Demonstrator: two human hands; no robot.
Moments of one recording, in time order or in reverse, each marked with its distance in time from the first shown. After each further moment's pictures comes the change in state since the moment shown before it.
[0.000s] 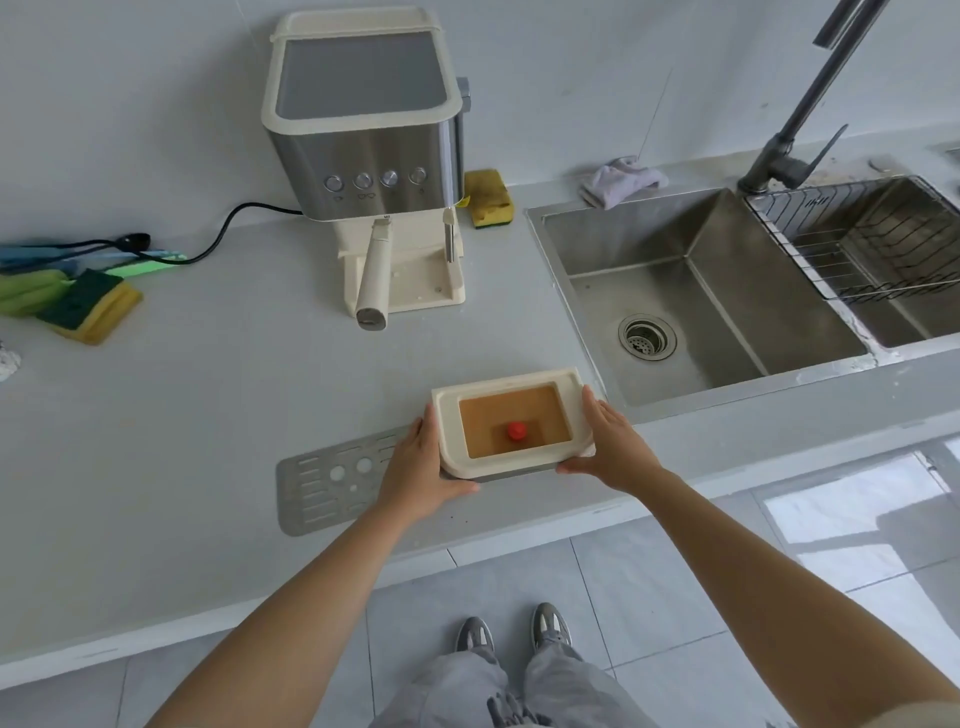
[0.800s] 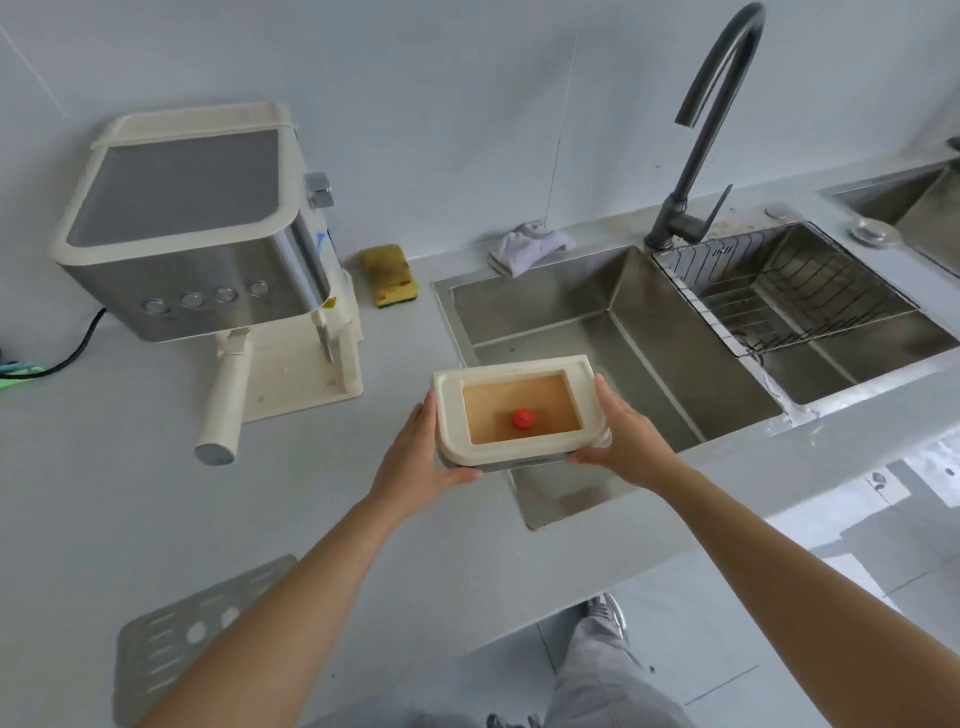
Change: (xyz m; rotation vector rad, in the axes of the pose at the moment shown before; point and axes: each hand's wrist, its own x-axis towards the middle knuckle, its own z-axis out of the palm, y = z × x) left_hand 0.125 0.121 0.012 -0.082 0.004 0.170; right_hand 0.056 0.099 -0.118 0.148 0.201 0.032
